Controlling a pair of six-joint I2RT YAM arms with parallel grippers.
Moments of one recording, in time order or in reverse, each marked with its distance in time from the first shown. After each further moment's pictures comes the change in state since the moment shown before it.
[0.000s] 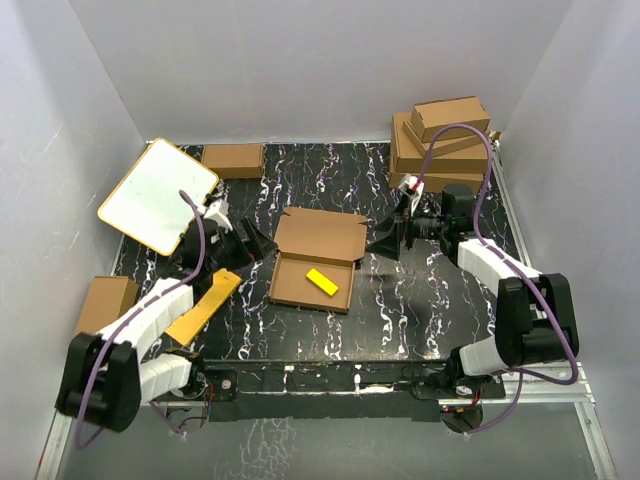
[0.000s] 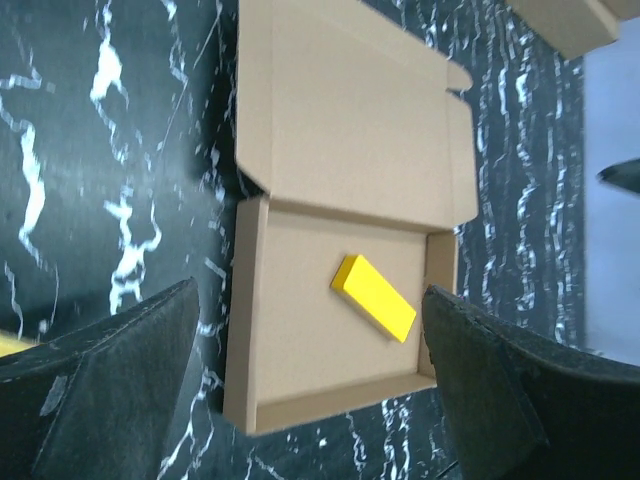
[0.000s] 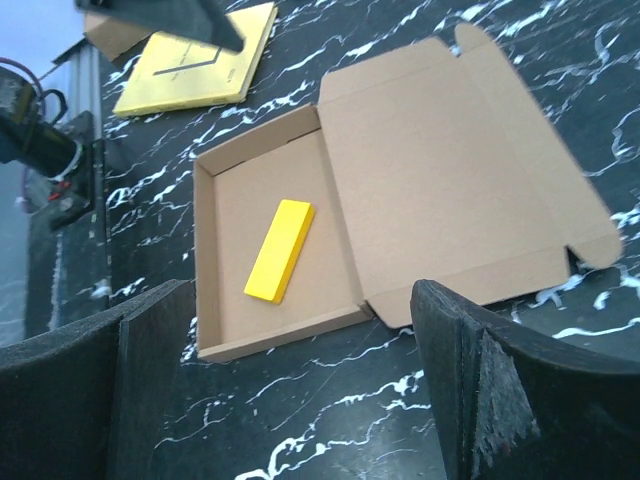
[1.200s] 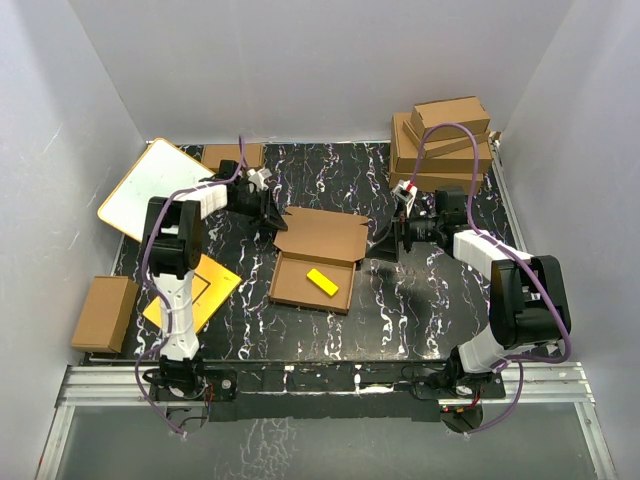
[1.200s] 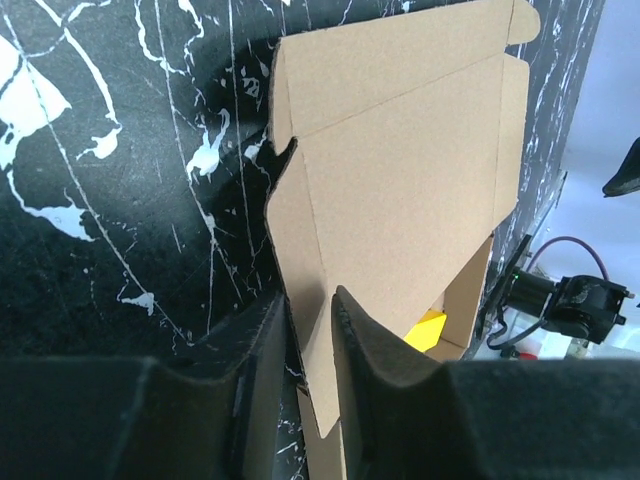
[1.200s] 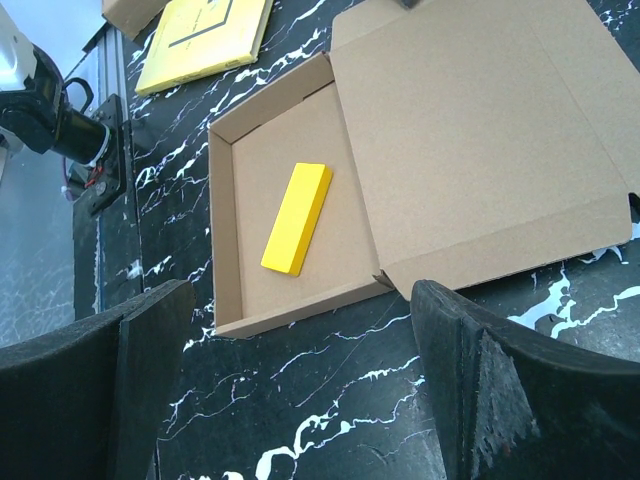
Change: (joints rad) left arm 0.175 1.138 1.019 -0.504 0.641 0.462; right arm -0.011 0.129 0.060 -0.183 -0.045 -0.033
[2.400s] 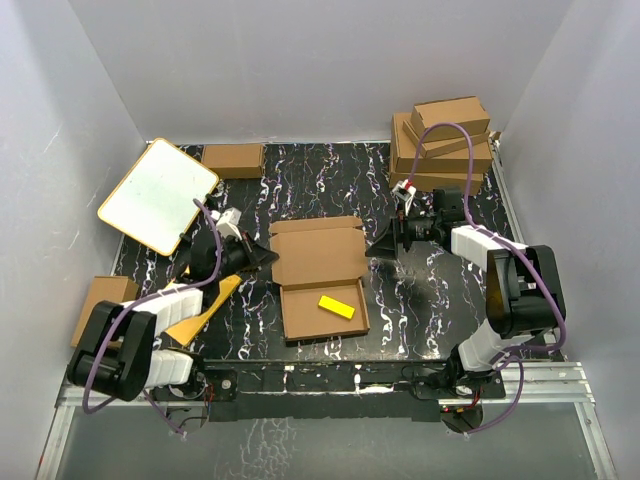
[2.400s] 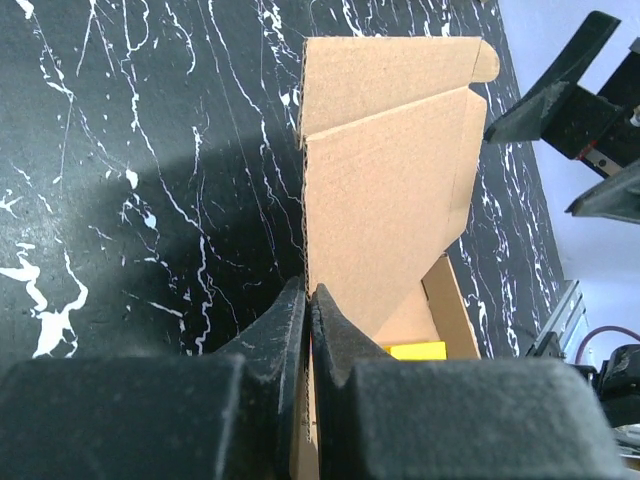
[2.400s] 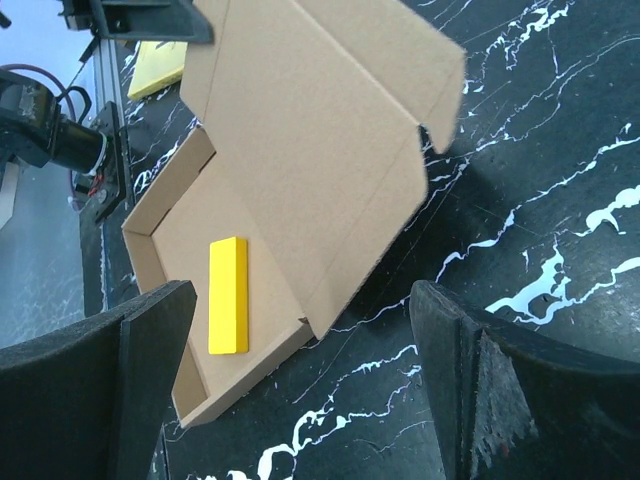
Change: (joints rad) left arm -0.118 -0.887 -1.115 0.984 -0.359 -0.424; right arm -0.005 0.064 0.028 -0.026 0.020 0.027
